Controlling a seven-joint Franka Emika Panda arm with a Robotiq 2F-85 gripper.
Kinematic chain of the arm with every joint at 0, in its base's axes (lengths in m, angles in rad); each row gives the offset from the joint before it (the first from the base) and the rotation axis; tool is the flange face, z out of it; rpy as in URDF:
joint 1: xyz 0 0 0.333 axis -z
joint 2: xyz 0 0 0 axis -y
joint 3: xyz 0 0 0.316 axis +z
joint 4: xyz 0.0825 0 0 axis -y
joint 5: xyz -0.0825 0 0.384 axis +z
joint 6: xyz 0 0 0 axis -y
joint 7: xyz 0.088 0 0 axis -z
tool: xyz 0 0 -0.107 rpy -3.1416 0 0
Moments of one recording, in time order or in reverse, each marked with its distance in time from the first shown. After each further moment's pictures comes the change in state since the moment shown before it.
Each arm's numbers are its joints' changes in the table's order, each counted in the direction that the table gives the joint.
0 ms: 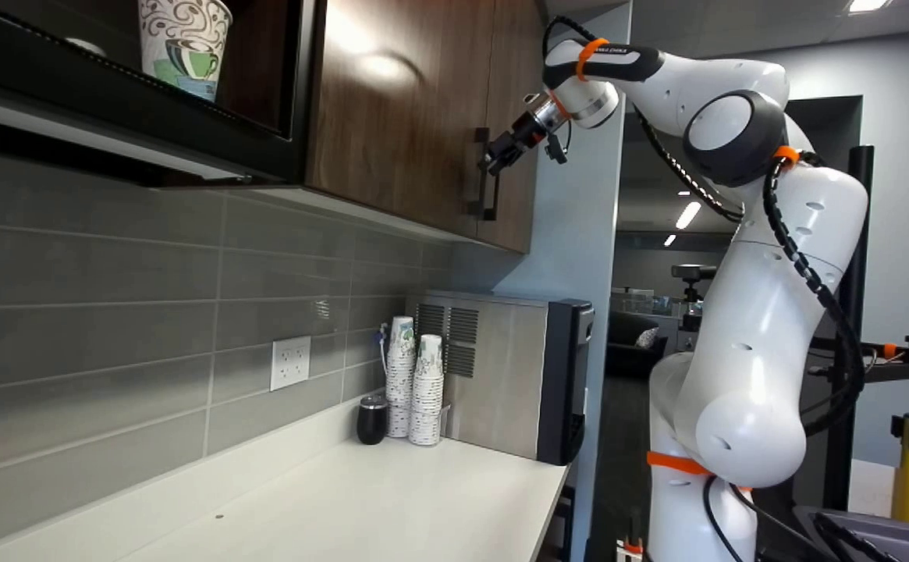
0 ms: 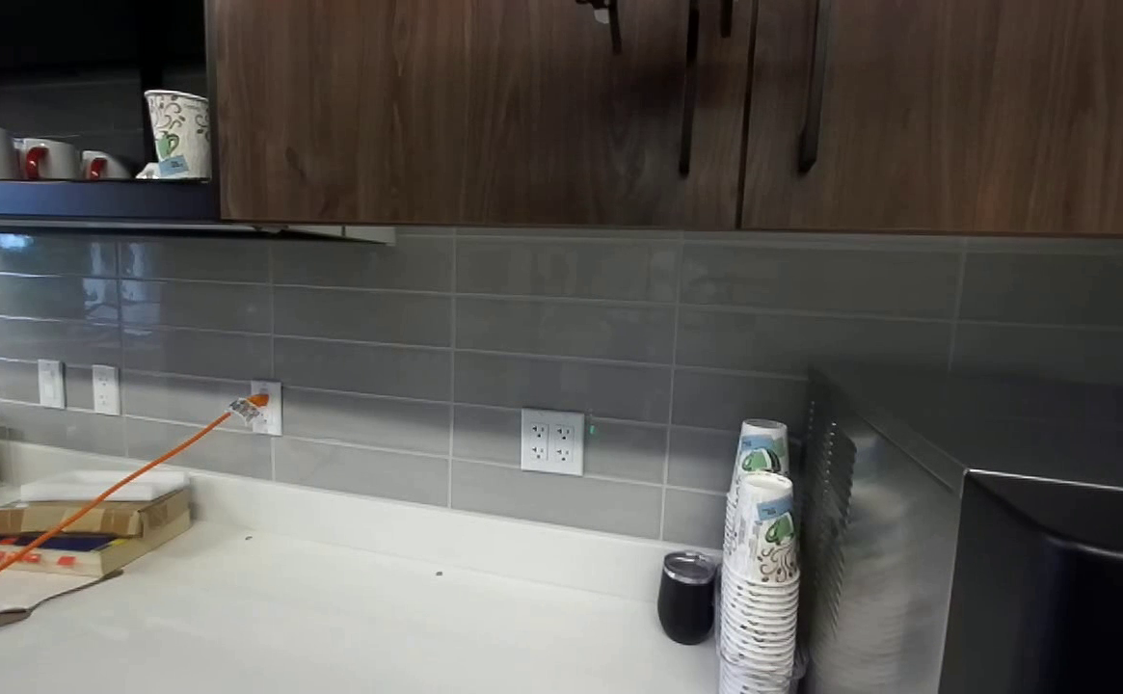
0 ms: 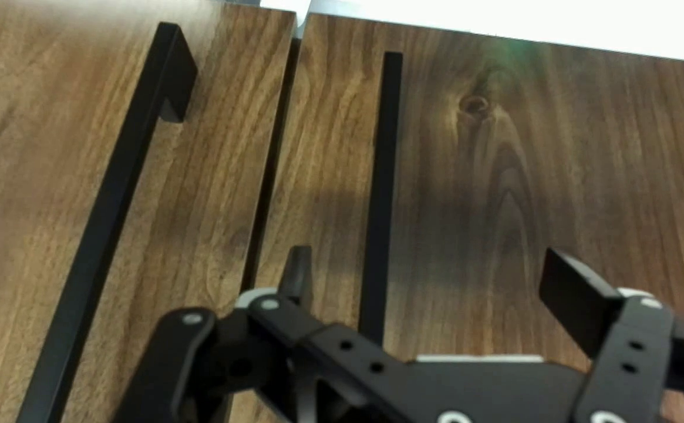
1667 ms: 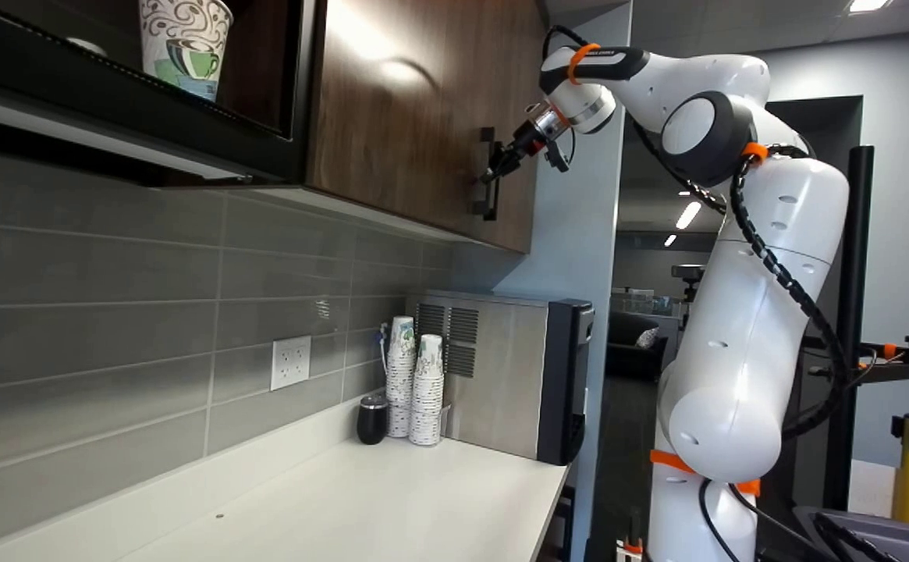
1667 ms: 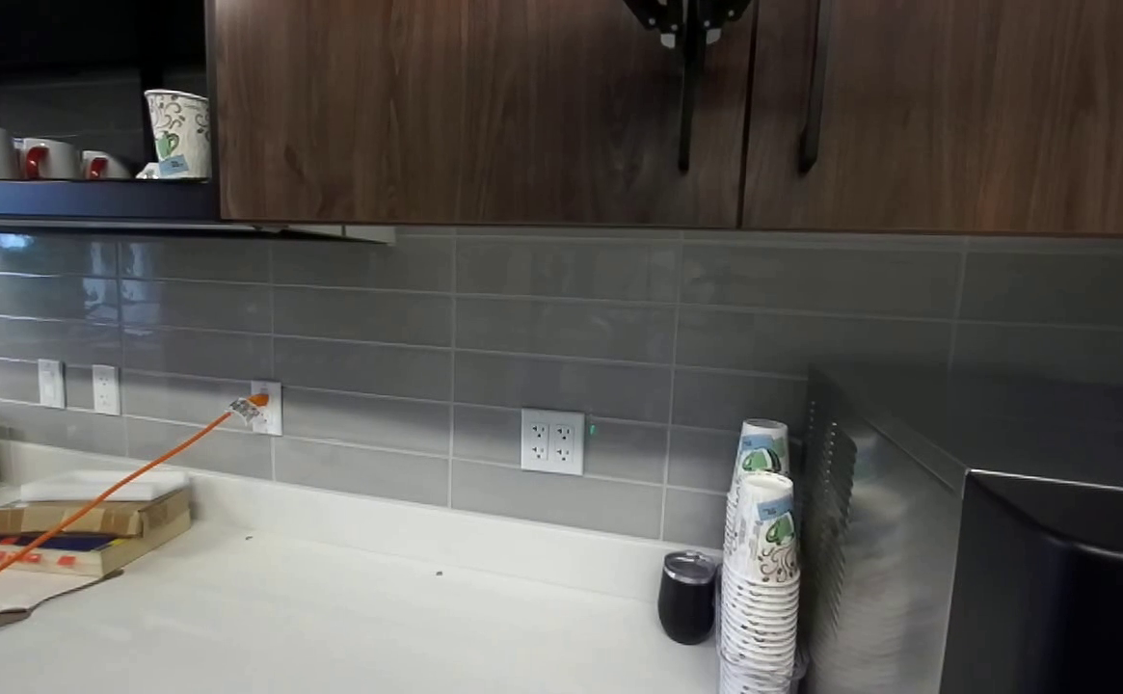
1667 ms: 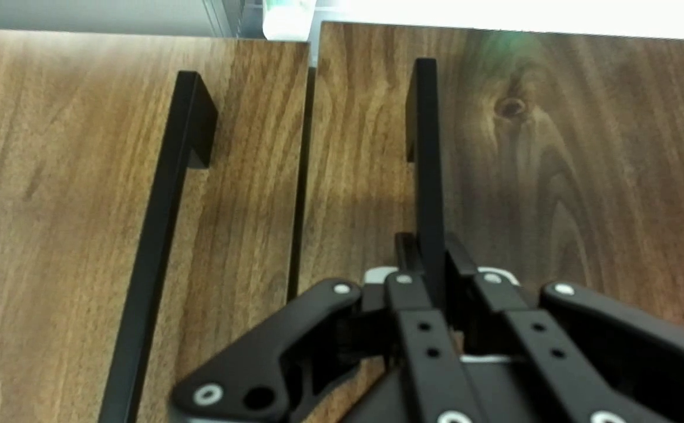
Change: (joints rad) arm 0.207 -0.082 0.085 0.007 0.140 -0.028 -0.012
